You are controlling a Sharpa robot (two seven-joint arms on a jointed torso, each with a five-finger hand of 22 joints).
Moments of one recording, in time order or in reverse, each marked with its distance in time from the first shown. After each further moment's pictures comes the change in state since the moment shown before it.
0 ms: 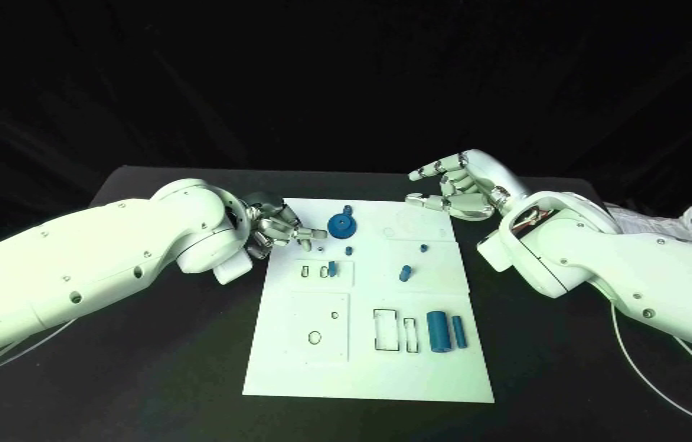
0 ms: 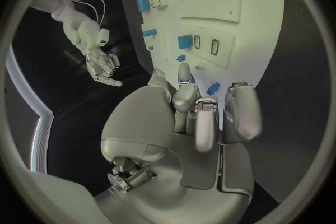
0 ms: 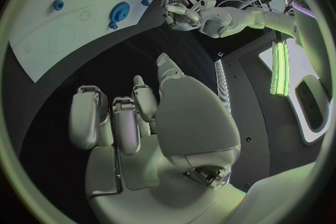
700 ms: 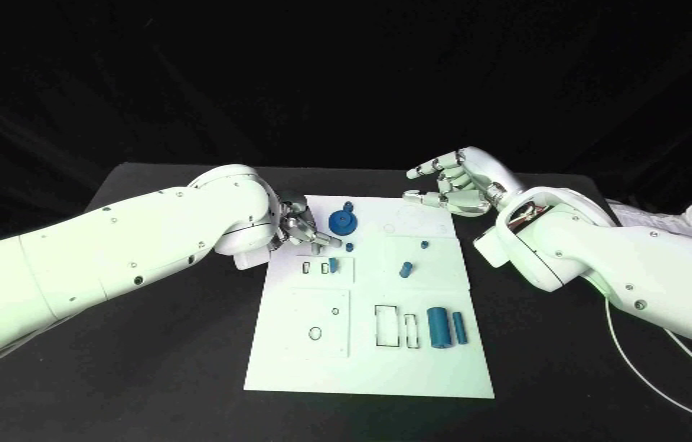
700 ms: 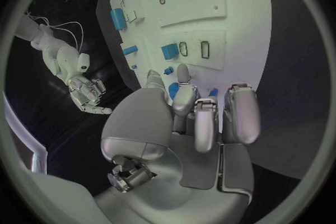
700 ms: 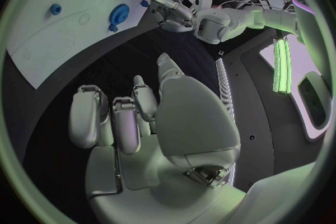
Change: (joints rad) left arm 0.018 0.142 -0.010 -0.103 -0.164 0.148 -0.119; left_hand -0.034 0.011 -0.081 -0.001 -0.021 -0.049 -0.011 0.098 0.123 0.007 -0.007 0.033 0.044 0.004 -0.011 0.000 0.000 0.000 0.007 -0.007 0.023 0.047; right arm 0.001 0.022 0.000 -0.025 0.020 0.021 -0.003; right_hand -0.008 0.002 -0.020 0.009 0.016 0.003 -0.003 0.000 0.000 -0.004 -0.004 -0.004 -0.004 0.000 0.000 -0.007 0.000 0.000 -0.003 -0.003 -0.004 -0.009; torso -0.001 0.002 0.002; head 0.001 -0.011
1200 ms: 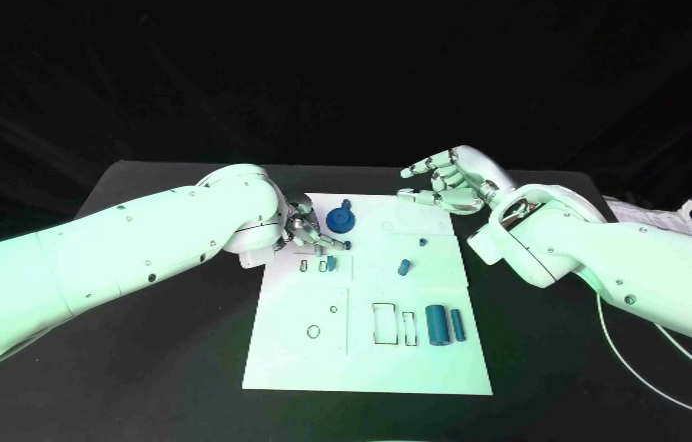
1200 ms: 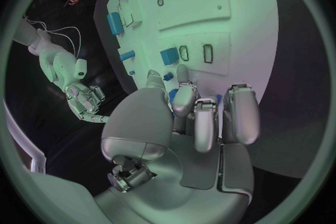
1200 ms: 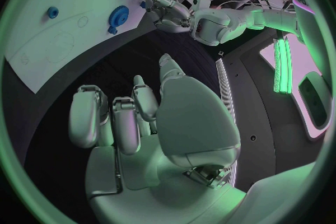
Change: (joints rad) left arm 0.001 0.047 -0.010 -0.038 -0.014 0.034 -0.011; left_hand 0.003 0.003 -0.003 -0.003 0.000 -0.007 0.000 0.012 0.021 0.004 -0.004 0.005 0.005 0.000 0.000 0.000 0.000 0.000 0.004 -0.004 0.004 0.007; right arm 0.000 0.016 0.000 -0.012 0.000 0.009 -0.002; right_hand -0.017 0.002 -0.018 0.007 0.013 0.006 0.001 0.000 0.000 0.000 0.000 0.000 -0.002 0.000 0.000 0.000 0.000 0.000 0.000 0.000 -0.004 -0.004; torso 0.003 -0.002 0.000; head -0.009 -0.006
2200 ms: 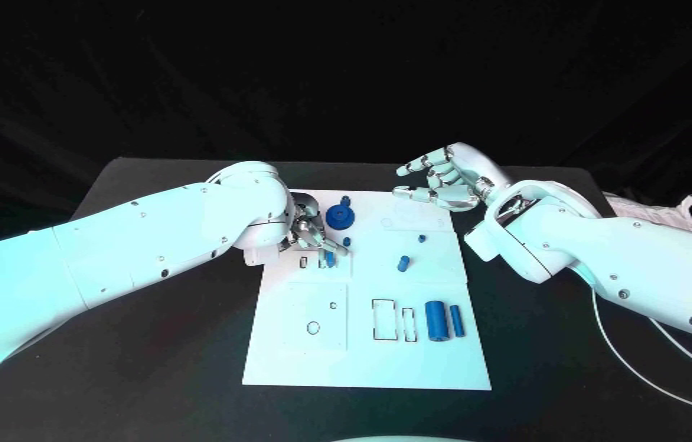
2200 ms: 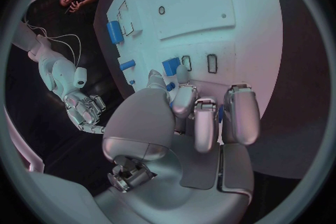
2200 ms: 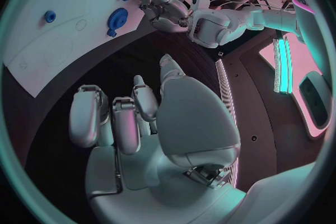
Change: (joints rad) left arm 0.000 0.043 -0.008 -0.033 -0.005 0.074 -0.006; left_hand 0.065 0.025 0.000 -0.006 0.000 -0.025 -0.004 0.034 0.054 0.003 -0.003 0.015 0.018 0.000 0.000 0.000 0.000 0.000 0.000 0.000 0.008 0.009; right arm -0.001 0.008 0.000 -0.005 0.000 0.012 -0.004; right_hand -0.005 0.005 -0.010 0.005 0.004 0.000 0.000 0.000 0.000 0.000 0.000 0.000 0.000 0.000 0.000 0.000 0.000 0.000 -0.004 -0.004 0.000 -0.002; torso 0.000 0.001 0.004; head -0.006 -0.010
